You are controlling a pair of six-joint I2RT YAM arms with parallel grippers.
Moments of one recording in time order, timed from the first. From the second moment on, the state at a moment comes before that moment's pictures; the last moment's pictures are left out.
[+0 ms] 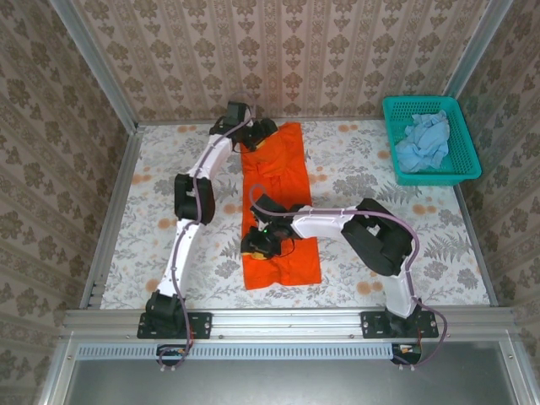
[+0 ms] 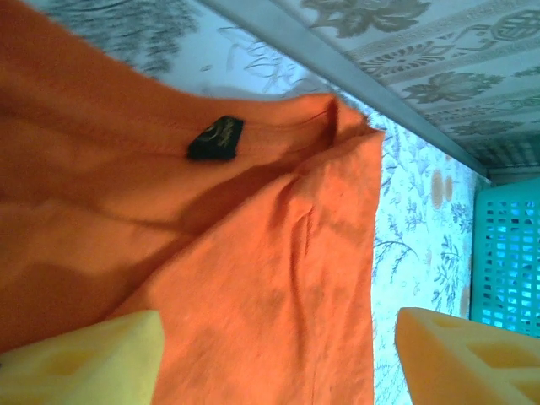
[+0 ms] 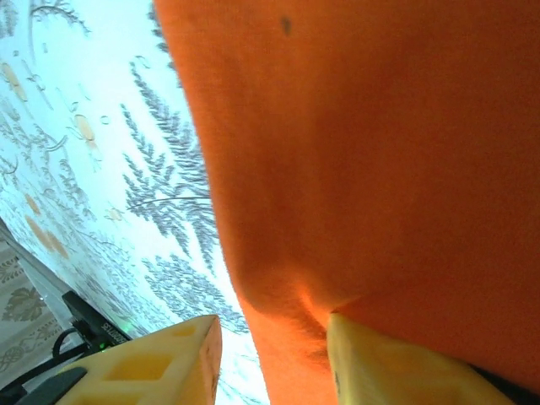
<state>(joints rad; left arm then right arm) -0.32 2.80 2.65 -0.60 0.52 -0.77 0.88 2.00 1.24 -0.30 -0.44 1.05</state>
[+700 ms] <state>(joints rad) -0.38 1.85 1.58 -0.84 0.36 -0.49 0.38 1.31 0.89 -0.59 -0.36 0.59</state>
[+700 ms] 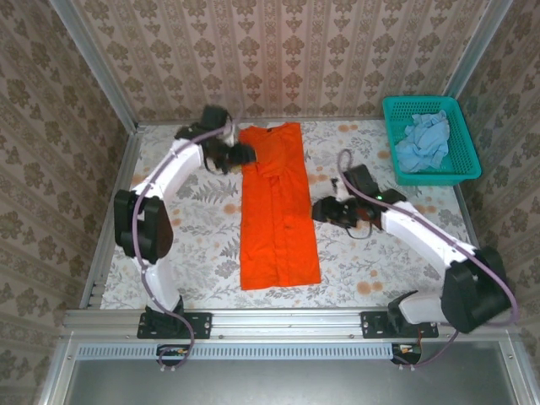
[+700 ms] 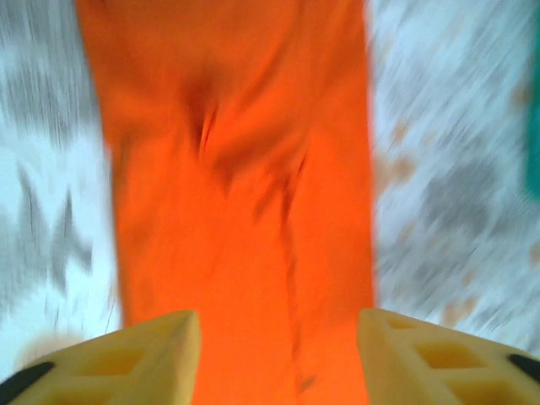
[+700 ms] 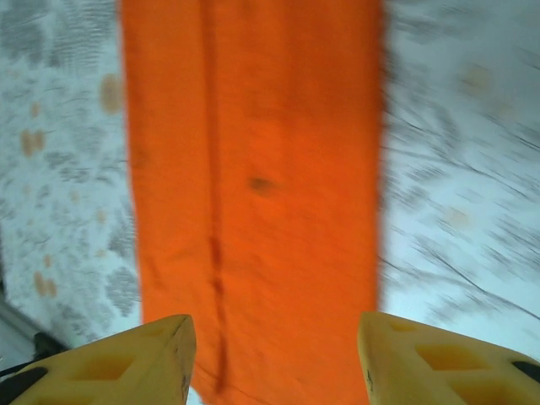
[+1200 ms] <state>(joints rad) -0.51 1.44 0.80 -0.88 0.52 -0.48 0.47 1.31 0.56 -0.60 -0.48 0.76</state>
